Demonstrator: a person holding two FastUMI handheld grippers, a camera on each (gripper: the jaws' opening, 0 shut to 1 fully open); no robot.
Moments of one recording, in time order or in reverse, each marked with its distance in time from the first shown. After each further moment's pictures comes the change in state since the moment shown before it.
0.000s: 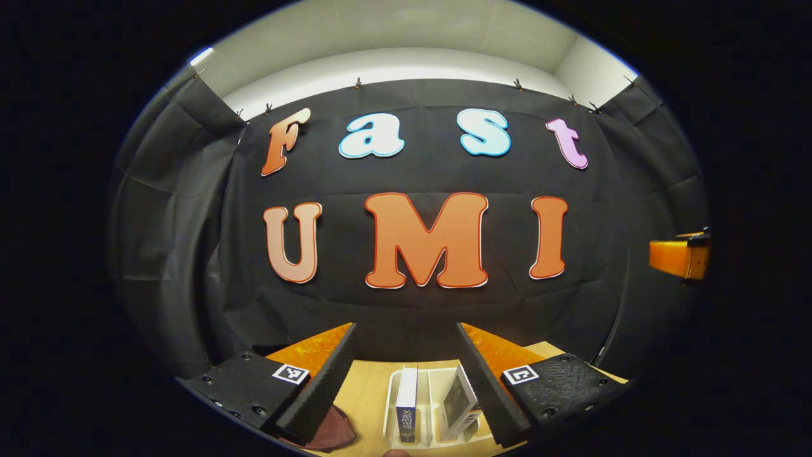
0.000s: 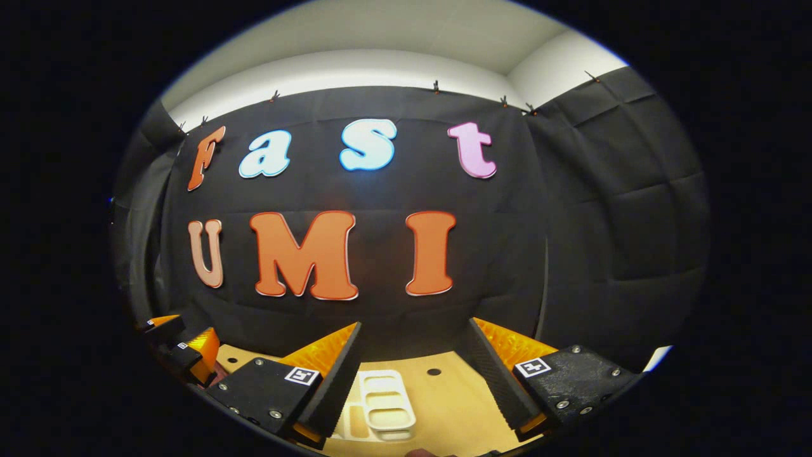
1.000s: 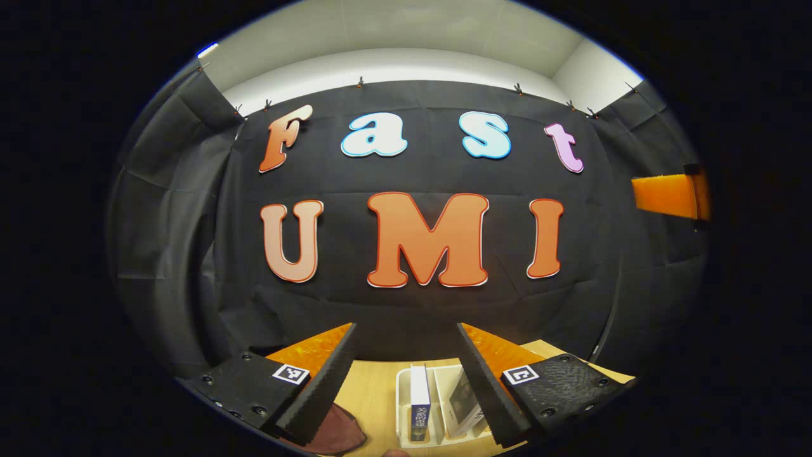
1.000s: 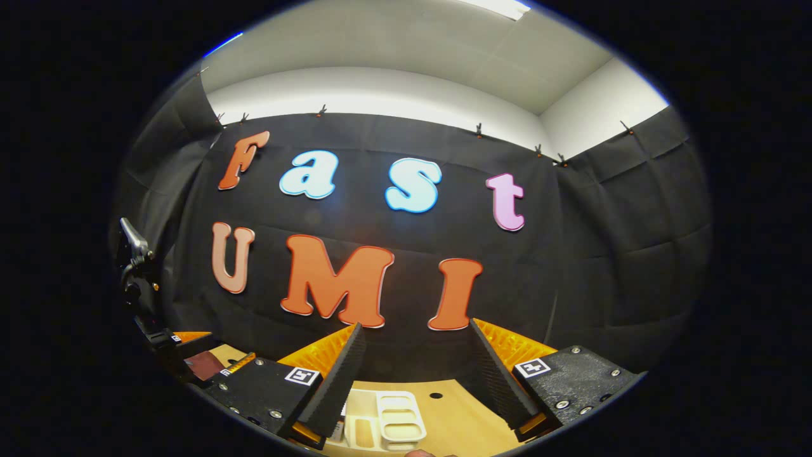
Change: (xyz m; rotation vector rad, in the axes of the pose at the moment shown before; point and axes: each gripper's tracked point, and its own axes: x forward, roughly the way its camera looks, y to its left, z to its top) left arm -0.006 0.035 -0.005 -0.015 0.004 -0.041; right arm -0.045 0.090 0.065 -0.140 -0.154 0.060
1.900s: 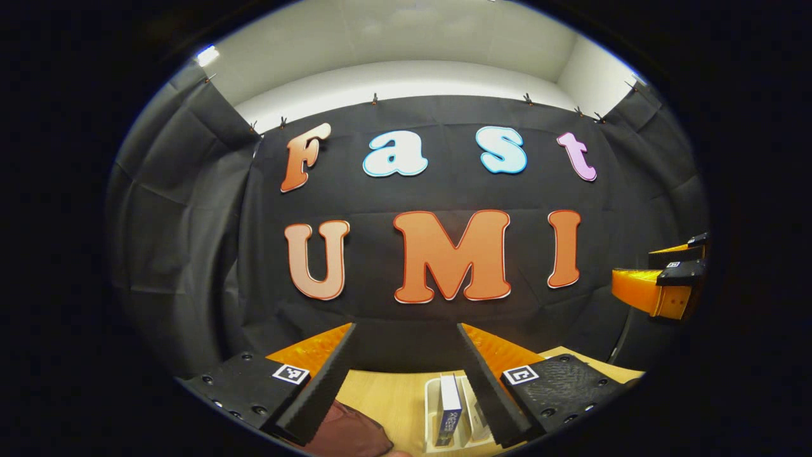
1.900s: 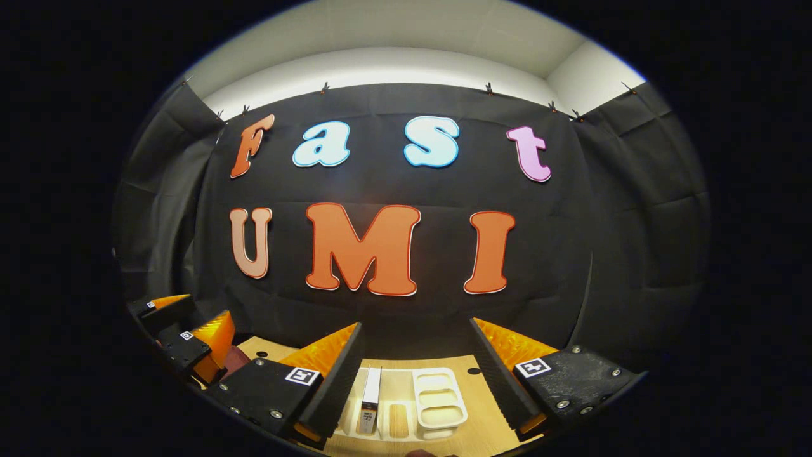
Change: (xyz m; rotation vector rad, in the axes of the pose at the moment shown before) left arm -0.014 0.035 0.024 0.066 -0.094 0.085; right arm 0.029 0.023 -0.075 0.092 0.139 0.091
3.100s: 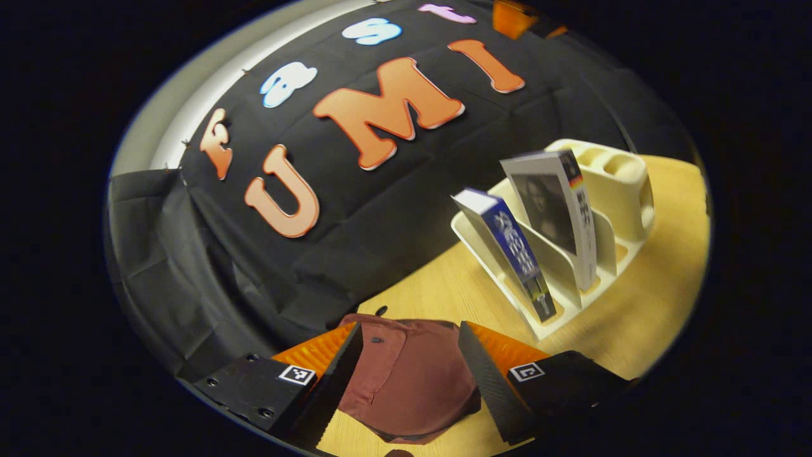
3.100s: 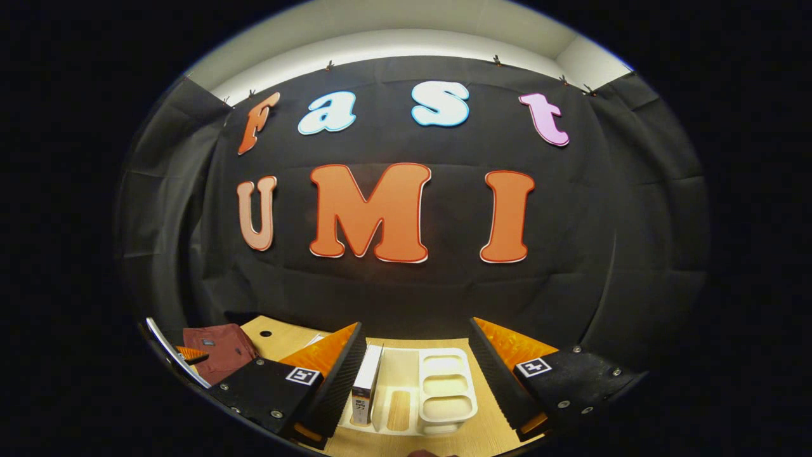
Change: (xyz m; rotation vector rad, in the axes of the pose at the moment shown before) left arm -0.050 0.034 -0.289 0.649 0.504 -0.121; right arm 0.037 -0.011 -0.078 -0.004 0.121 0.030
